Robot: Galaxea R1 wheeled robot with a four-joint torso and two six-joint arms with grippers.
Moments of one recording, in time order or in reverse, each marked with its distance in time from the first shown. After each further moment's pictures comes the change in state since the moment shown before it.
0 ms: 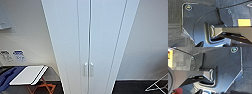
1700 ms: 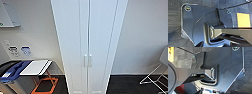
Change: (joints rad) left arm -0.010 0.008 -0.003 0.000 0.003 0.000; right arm -0.013 -0.008 0.025 0.000 0.000 0.000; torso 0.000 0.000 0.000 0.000
